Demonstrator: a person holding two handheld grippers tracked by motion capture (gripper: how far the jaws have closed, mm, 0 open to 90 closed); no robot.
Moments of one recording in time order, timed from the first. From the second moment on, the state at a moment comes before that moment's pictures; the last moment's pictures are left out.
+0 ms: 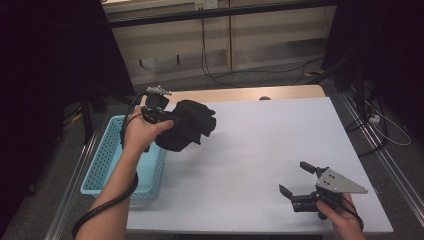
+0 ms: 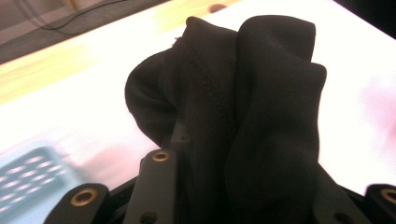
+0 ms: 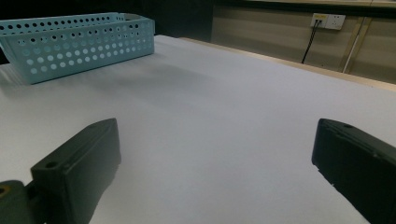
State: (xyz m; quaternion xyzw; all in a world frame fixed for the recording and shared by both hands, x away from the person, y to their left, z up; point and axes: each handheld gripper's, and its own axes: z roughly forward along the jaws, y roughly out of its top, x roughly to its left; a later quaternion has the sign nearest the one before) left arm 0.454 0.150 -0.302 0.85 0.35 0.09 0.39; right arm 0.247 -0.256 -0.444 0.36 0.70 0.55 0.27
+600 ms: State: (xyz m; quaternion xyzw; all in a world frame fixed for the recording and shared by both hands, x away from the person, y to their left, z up) left arm 0.418 0.096 -0.373 0.85 0.31 0.05 0.42; right arm 0.248 -0.255 -0.445 0.37 0.70 0.54 0.27
